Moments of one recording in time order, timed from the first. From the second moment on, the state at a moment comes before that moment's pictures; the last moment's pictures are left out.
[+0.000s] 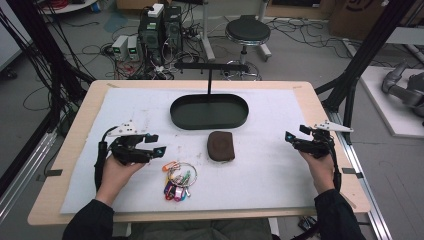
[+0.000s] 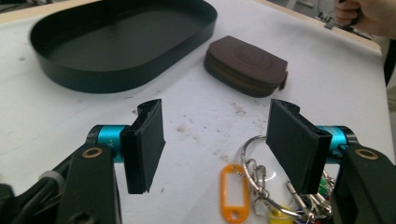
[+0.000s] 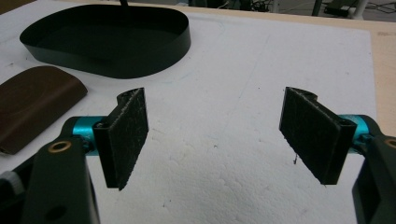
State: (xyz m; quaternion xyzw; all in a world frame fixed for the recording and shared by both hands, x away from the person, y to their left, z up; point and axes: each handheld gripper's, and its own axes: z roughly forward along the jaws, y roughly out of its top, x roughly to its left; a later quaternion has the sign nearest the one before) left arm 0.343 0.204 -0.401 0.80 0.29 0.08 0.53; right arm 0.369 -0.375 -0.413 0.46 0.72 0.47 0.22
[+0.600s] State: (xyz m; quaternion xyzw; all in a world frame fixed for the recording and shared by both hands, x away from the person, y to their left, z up) left arm 0.356 0.149 -0.425 0.86 0.26 0.04 0.45; right arm 0.369 -0.373 -0.415 0.46 0.73 0.46 0.21
